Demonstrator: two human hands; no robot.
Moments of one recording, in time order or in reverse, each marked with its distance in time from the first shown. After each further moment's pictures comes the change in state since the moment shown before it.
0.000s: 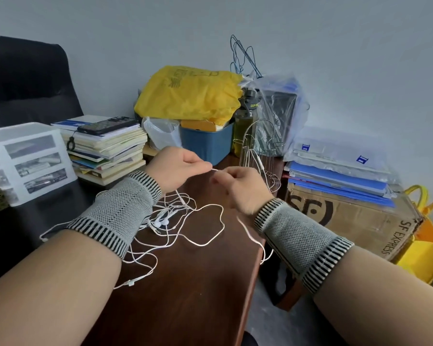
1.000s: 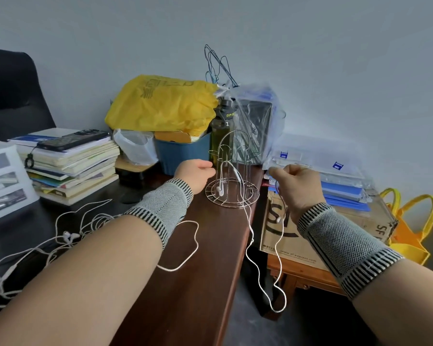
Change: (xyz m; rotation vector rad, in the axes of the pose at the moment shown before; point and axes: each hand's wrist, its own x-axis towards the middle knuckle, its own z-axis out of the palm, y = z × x) left_hand 0.085 0.010 0.094 -0.189 0.049 -0.180; right_hand 0.024 0.041 -0.120 0.141 0.550 0.043
